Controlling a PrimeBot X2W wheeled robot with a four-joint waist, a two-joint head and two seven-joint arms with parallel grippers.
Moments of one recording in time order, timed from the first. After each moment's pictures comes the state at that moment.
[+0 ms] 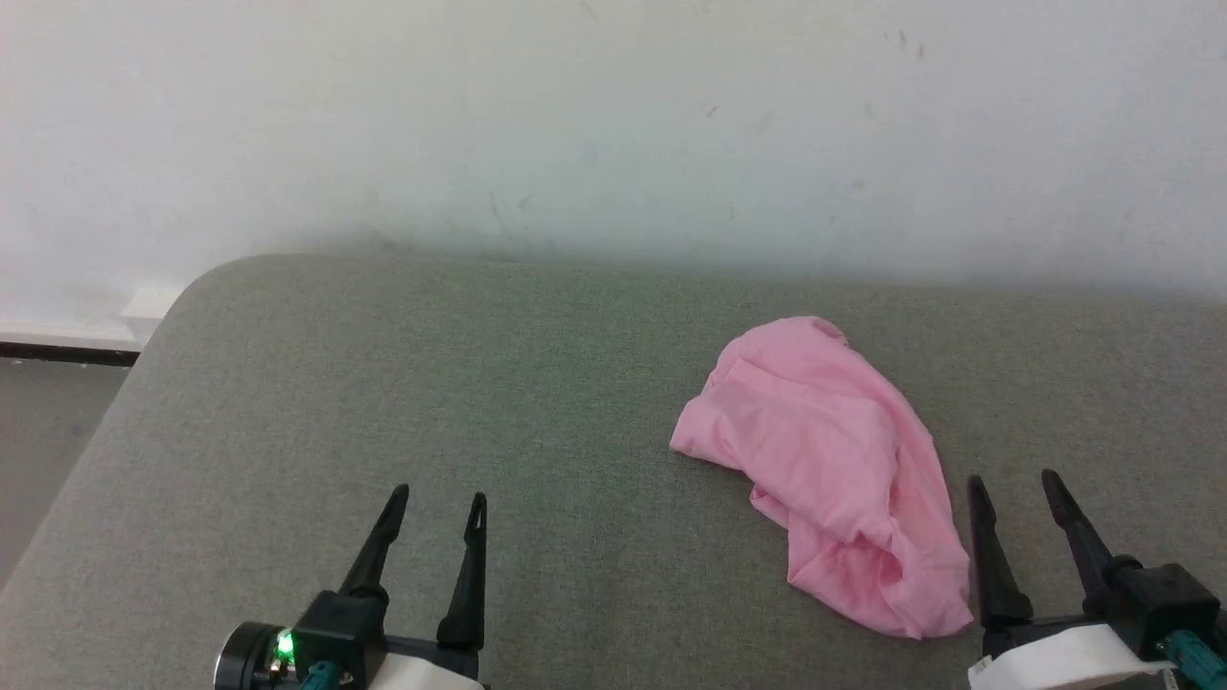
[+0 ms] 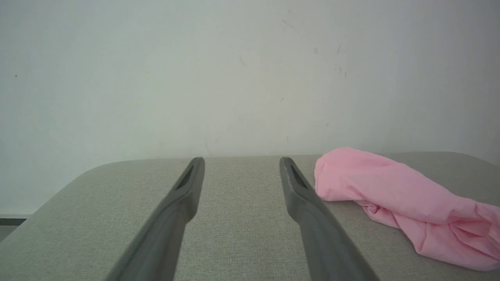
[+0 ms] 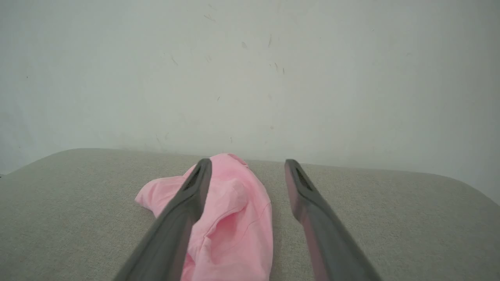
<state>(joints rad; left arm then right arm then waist) 0.07 0.29 -0.38 -0.03 -0.29 0.22 -0.26 0.11 -0.05 -0.06 0.07 0.10 0.13 -0.26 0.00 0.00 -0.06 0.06</state>
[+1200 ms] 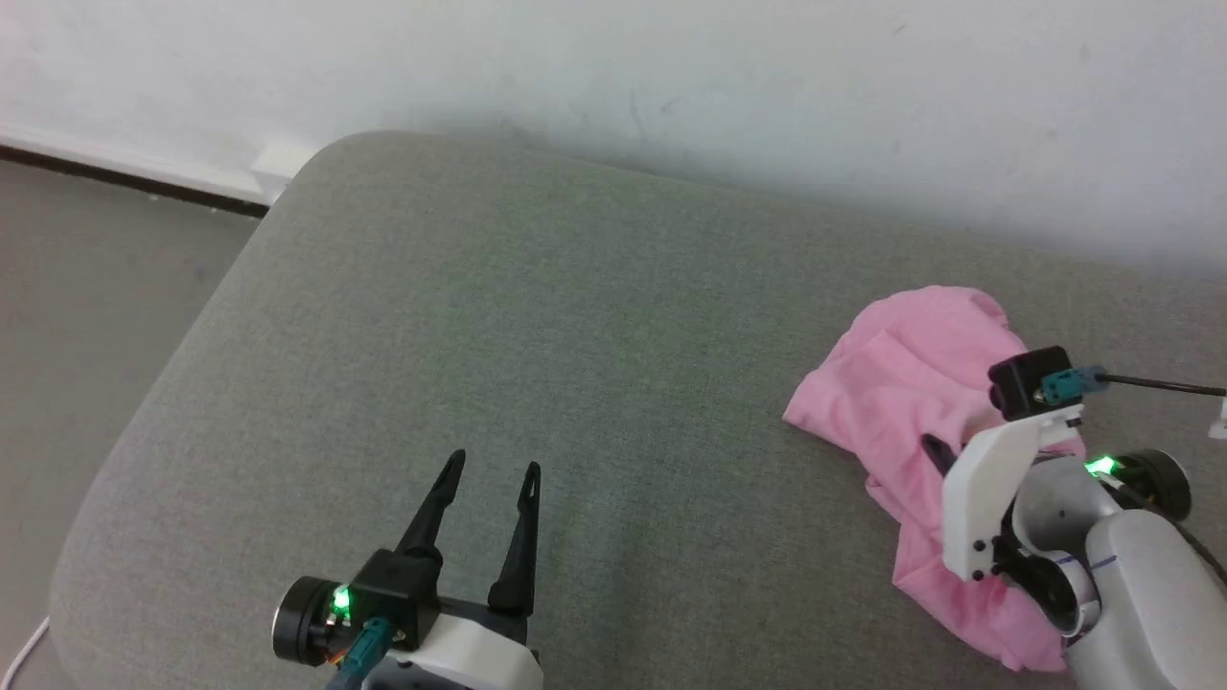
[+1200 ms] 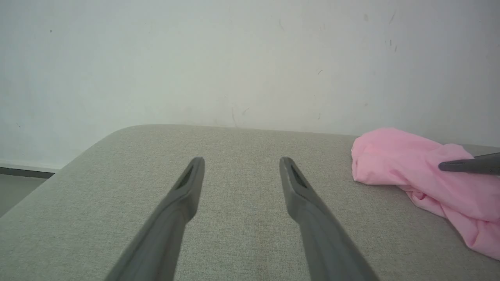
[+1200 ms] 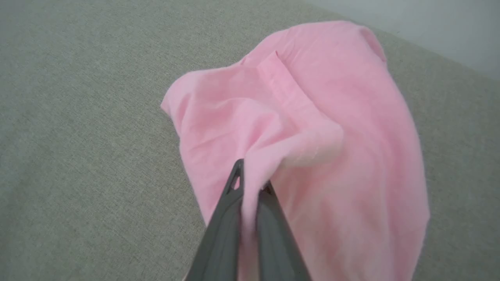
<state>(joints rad) -0.01 0.15 -0.33 0.07 -0.18 0.10 -0.26 -0.29 -0.22 0.12 0.32 0.30 0.13 0.53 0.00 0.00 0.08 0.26</state>
